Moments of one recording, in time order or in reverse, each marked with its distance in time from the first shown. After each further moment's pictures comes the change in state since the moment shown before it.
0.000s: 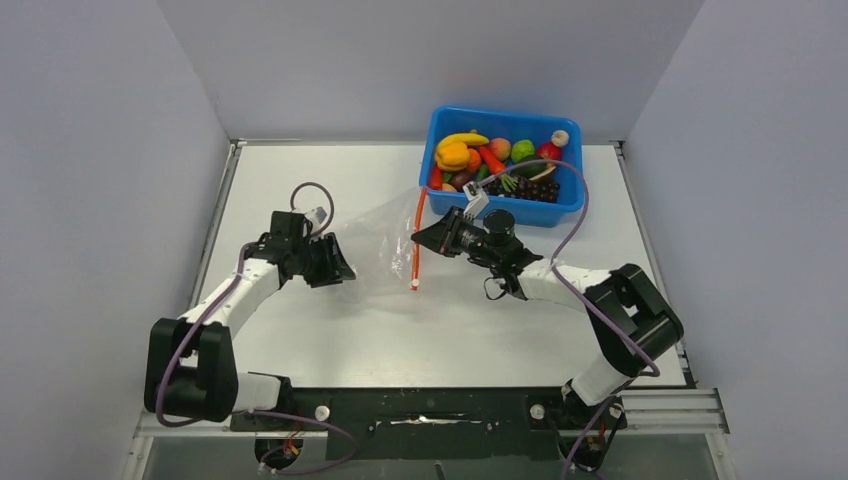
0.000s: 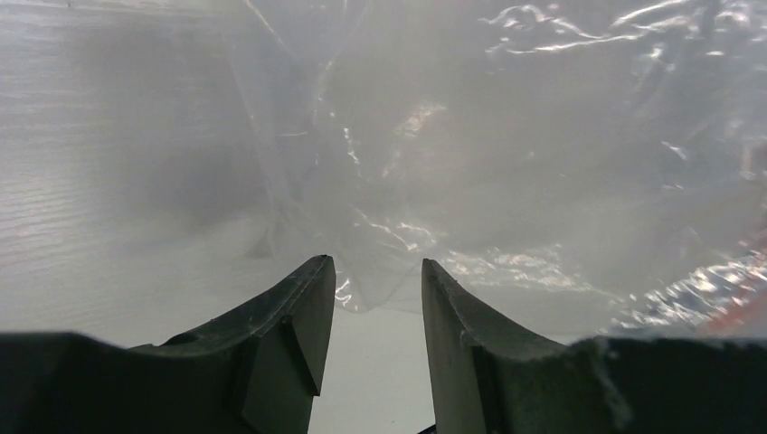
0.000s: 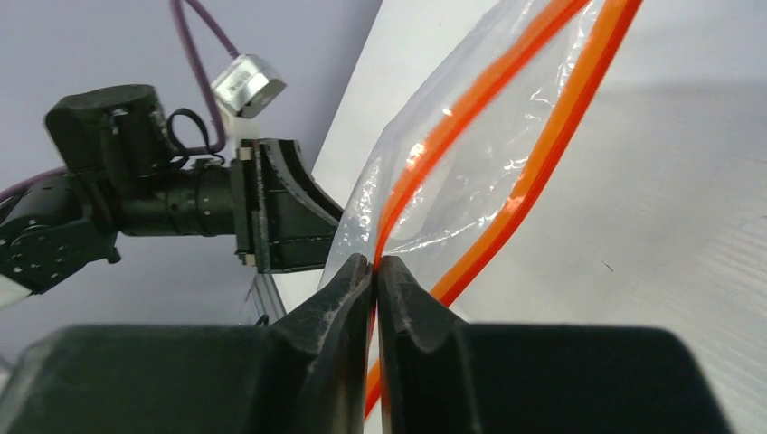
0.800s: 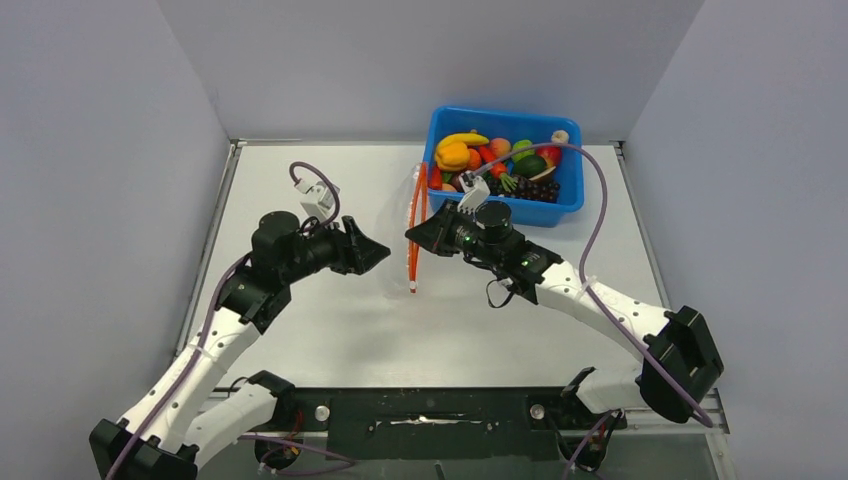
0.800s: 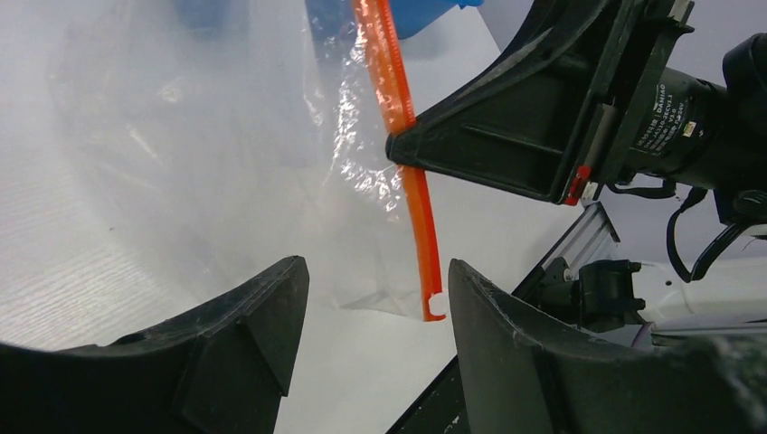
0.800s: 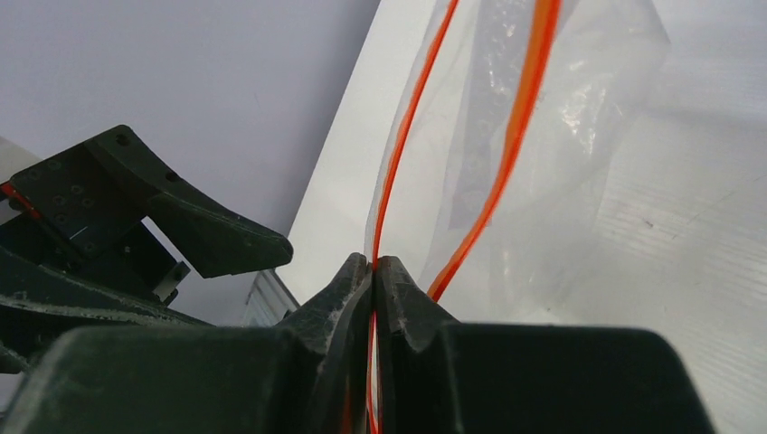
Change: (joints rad) left arm -0.280 -0.473 0.065 0.153 0.022 -0.097; right arm 0.142 -0.293 0.188 -0.570 0.235 -0.098
